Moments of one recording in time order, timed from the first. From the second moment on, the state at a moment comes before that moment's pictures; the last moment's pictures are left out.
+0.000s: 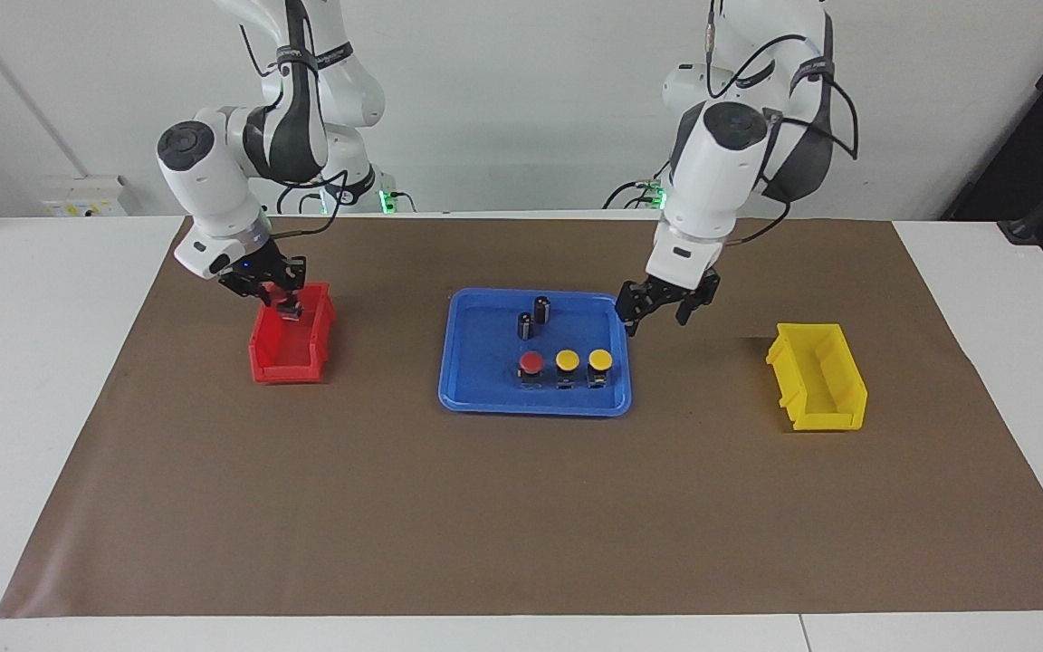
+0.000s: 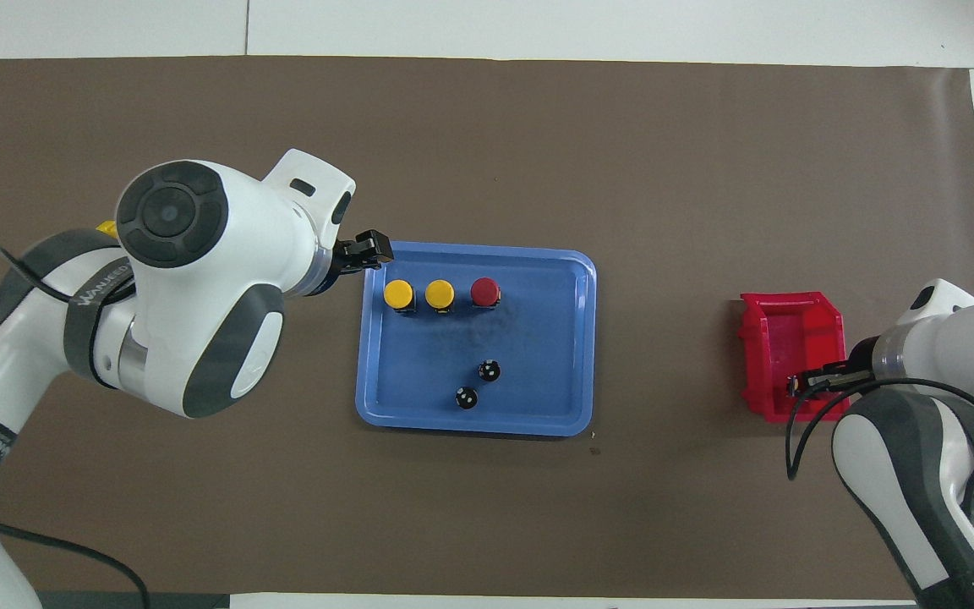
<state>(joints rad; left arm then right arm) -0.52 0.13 0.01 -1.89 -0.03 2.11 -0.69 -0.28 -0.23 0.21 -2.46 0.04 2.16 -0.25</state>
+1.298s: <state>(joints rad) -0.61 0.28 0.02 -1.89 -0.03 2.23 -0.79 -0.25 -0.20 0.21 -2.50 0.05 2.27 -0.25</state>
